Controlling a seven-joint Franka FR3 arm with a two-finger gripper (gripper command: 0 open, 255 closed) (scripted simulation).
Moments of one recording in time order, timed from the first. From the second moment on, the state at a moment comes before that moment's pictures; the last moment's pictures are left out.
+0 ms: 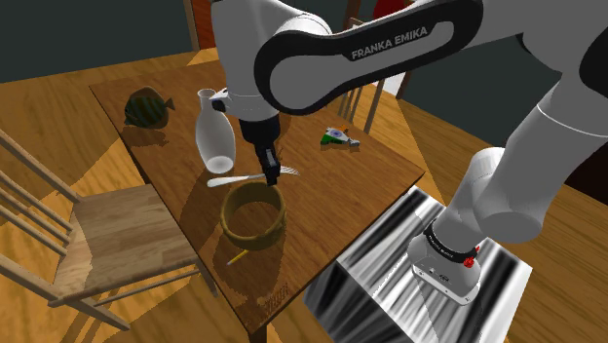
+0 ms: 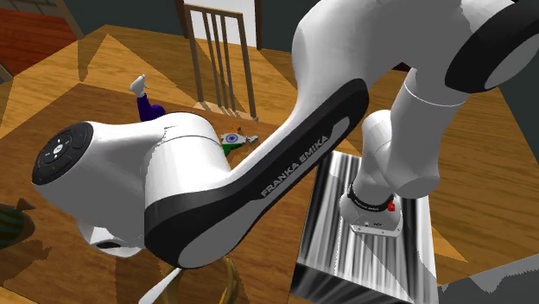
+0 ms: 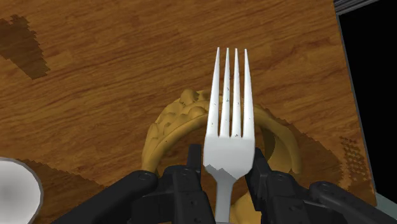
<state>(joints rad) 0.46 0.03 0.31 -1.96 0.03 1.84 -0.47</state>
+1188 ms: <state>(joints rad) 0.47 0.08 0.31 -2.01 0.01 1.95 -0.46</state>
